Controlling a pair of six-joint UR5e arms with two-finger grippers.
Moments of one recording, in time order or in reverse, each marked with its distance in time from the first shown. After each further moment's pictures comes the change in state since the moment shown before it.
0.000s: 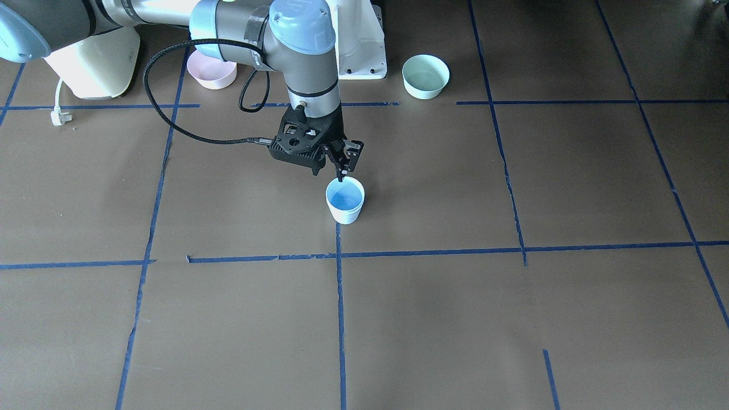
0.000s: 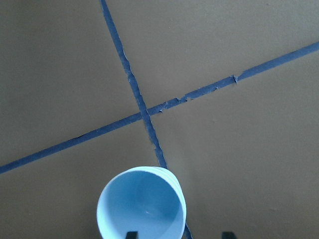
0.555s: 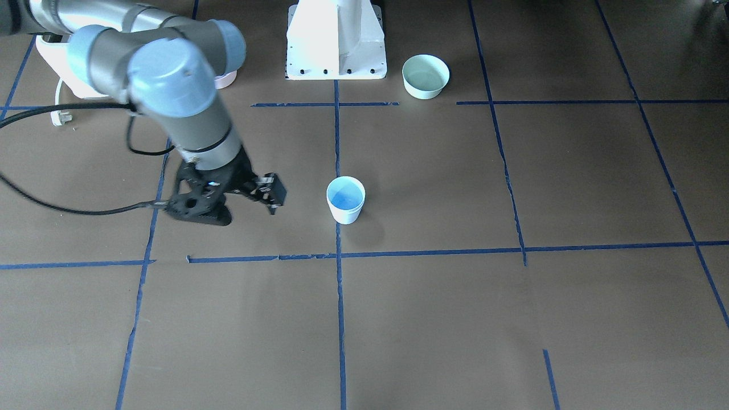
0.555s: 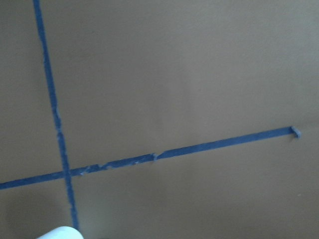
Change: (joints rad) left arm 0.003 -0.010 0.021 0.000 0.008 0.003; right arm 0.314 -0.195 0.010 0.001 0.314 -0.509
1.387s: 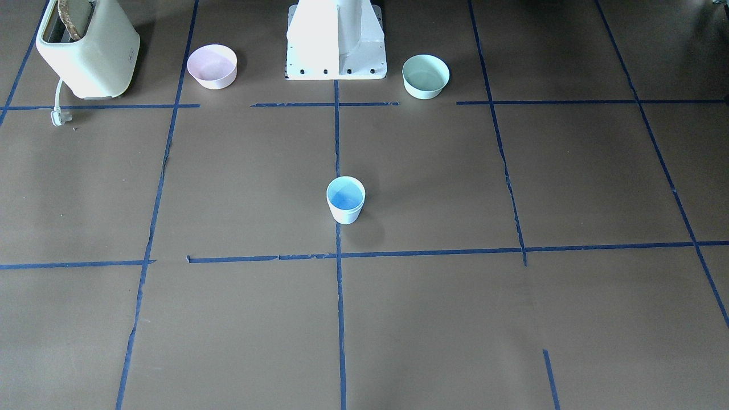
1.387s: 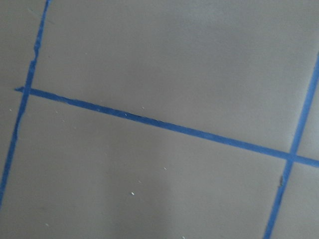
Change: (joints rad) left arm 0.019 0.010 0.002 0.010 0.023 0.006; right arm 0.504 -0.587 0.107 0.004 0.207 -1.051
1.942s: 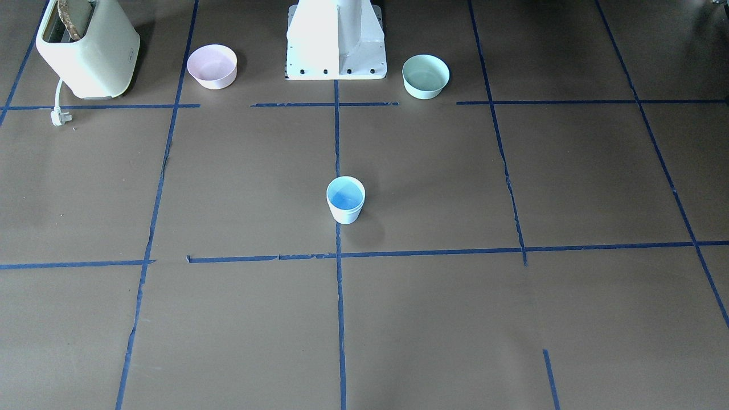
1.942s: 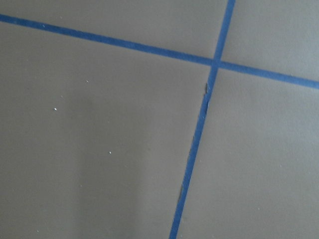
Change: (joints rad) left arm -0.006 0.007 0.026 -0.010 -0.001 0.001; right arm 0.127 -0.238 0.036 0.001 -0.006 -0.153
